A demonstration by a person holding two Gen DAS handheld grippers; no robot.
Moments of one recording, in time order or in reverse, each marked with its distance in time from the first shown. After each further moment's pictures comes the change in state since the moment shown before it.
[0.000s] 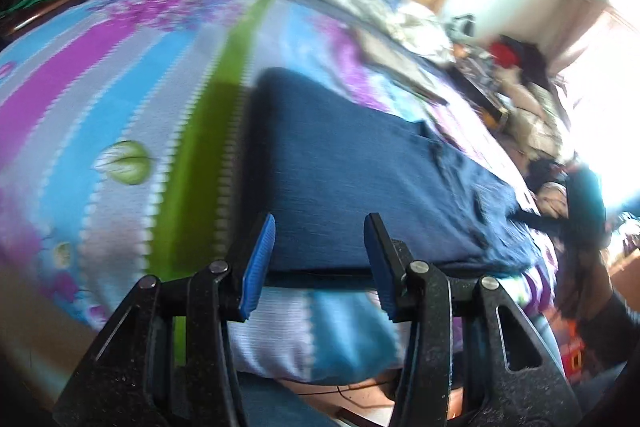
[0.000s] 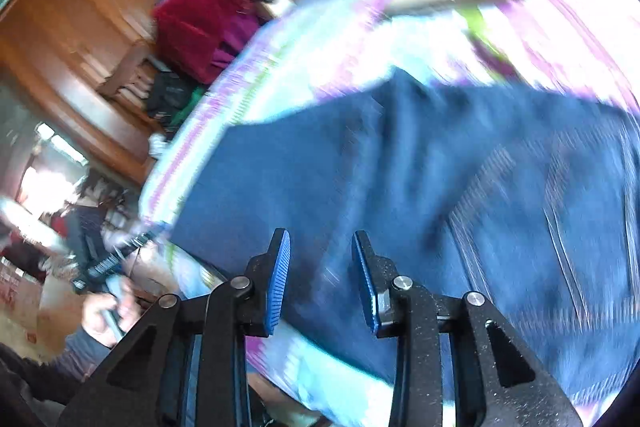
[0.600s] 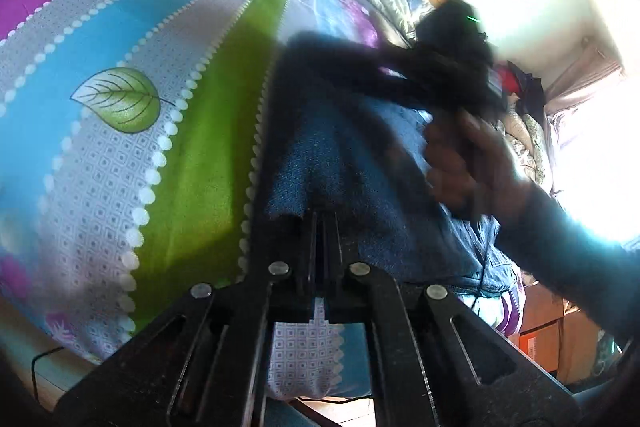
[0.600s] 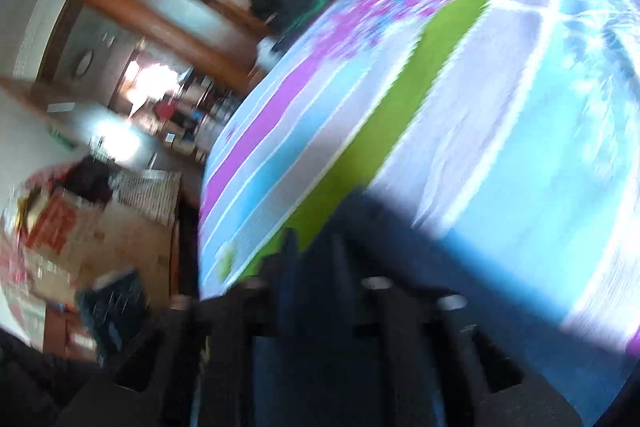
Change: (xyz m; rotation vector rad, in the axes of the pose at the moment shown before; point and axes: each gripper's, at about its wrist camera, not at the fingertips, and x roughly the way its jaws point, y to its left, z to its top) left arm 0.030 0.057 -0.004 -0.208 0.071 -0.081; right arm 0.331 0.082 0.142 -0.192 0.346 0.410
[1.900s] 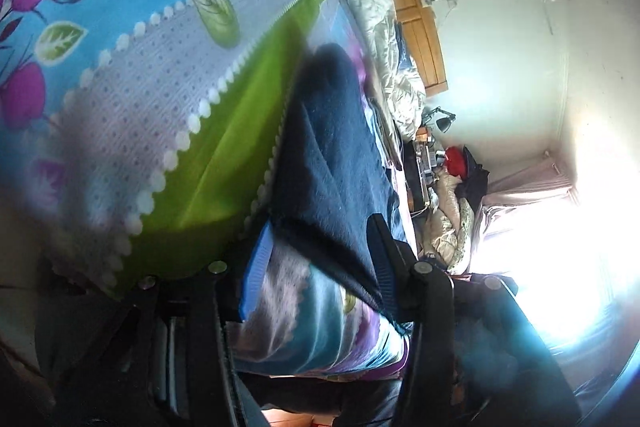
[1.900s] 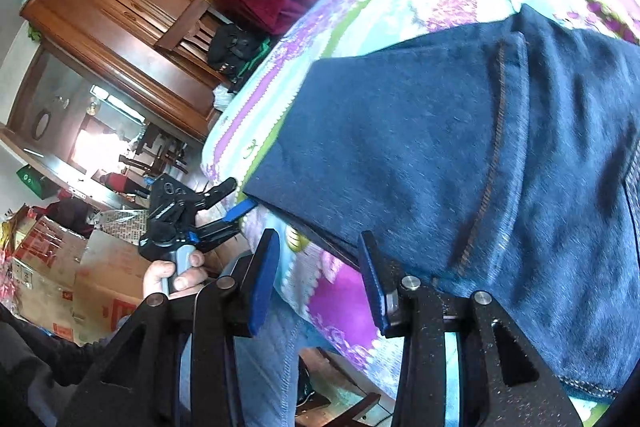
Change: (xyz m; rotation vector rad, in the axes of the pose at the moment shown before) left arm -0.028 0.041 -0.034 -0.402 -0.108 -0.274; right arm -0.205 0.092 -0.260 0.148 -0.197 -0.192
